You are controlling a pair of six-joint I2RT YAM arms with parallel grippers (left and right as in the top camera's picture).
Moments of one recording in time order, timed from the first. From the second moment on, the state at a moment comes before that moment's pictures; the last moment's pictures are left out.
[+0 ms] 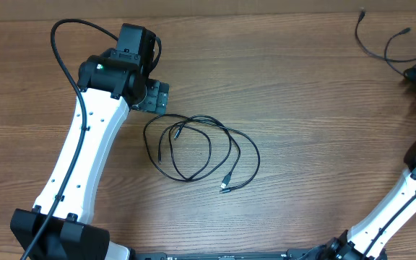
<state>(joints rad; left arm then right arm) -0.25 1.66 1.67 -1.23 -0.25 -0.07 -0.63 2.43 1.82 -0.20 -0.05 0.32</state>
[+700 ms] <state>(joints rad) -0.25 1.66 1.67 -1.23 -0.25 -0.07 -0.63 2.38 1.84 -0.45 -0.14 0.27</state>
